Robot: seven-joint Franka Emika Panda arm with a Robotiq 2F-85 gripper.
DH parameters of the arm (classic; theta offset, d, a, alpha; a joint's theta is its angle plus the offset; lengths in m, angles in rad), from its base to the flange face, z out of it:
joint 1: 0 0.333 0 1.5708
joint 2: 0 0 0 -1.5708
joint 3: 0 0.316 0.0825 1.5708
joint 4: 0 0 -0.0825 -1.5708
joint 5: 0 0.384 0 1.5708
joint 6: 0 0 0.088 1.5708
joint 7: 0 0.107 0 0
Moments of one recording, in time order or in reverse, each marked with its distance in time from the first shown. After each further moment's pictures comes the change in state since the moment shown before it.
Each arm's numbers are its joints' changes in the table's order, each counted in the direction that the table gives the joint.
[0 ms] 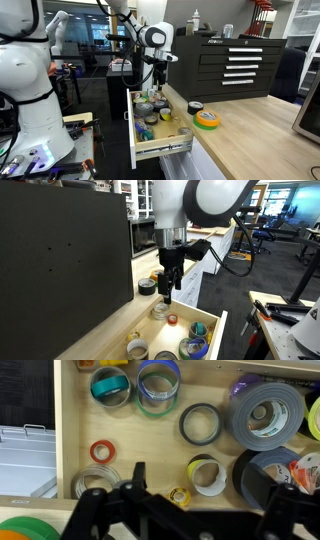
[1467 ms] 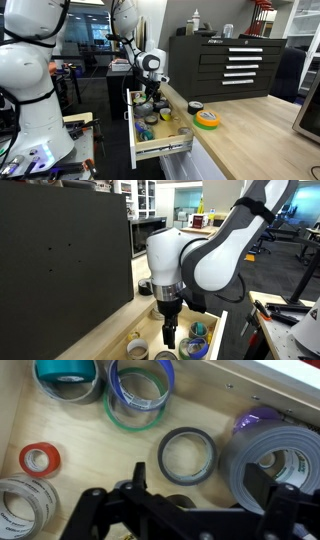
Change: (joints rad) arm 0.099 -0.266 0.003 -0.007 -0.039 0.223 -0.142
